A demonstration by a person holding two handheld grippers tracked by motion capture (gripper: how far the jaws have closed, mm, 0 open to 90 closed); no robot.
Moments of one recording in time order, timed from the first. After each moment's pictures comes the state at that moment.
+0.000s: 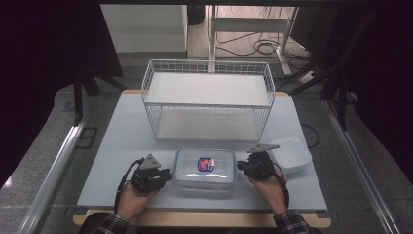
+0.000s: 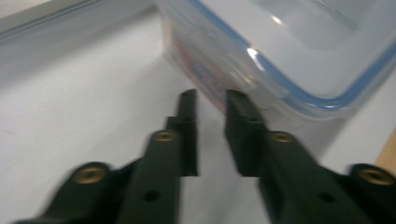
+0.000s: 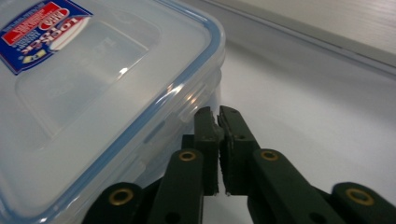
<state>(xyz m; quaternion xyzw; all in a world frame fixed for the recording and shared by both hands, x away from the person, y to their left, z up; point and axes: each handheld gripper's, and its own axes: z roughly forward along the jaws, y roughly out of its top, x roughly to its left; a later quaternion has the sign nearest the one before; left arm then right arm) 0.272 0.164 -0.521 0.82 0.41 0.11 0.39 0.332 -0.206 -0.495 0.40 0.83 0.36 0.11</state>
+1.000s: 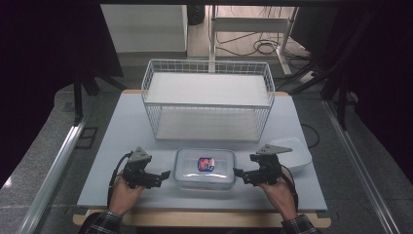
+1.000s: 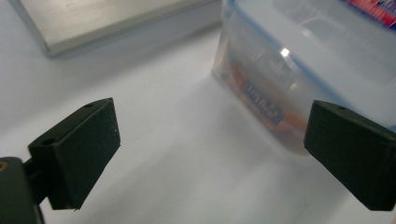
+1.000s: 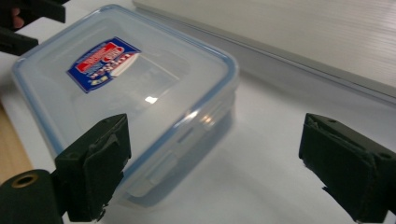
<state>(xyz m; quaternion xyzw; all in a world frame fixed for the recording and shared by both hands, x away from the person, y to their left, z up) 0.286 0.188 -0.511 0.79 0.43 0.13 0.42 0.321 -0.220 -0.480 0.37 0.82 0.43 0.09</state>
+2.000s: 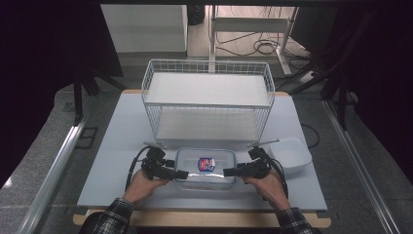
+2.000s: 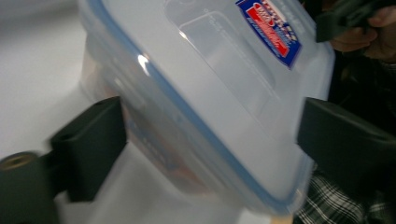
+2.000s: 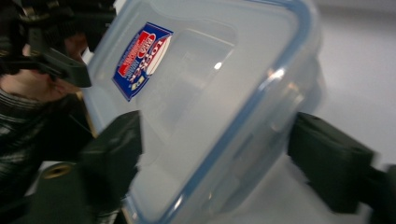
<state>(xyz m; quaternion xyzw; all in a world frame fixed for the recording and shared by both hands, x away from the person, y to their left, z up) 0.324 0.162 -0.520 0.79 0.39 -0.13 0.46 0.349 -0.207 -0.501 0.44 0.78 0.42 -0.14</state>
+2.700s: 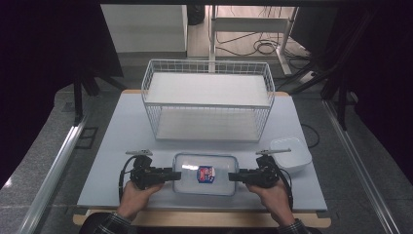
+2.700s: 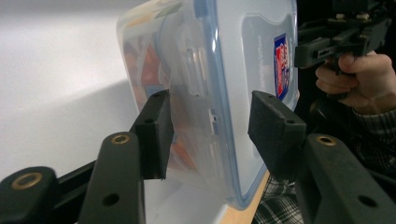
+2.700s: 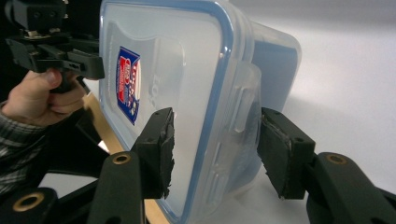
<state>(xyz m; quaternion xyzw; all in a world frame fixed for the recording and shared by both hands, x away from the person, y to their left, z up) 0.287 0.177 -0.513 0.72 0.44 -0.11 0.52 0.309 -0.214 -0.481 0.45 0.77 0.44 -0.09</state>
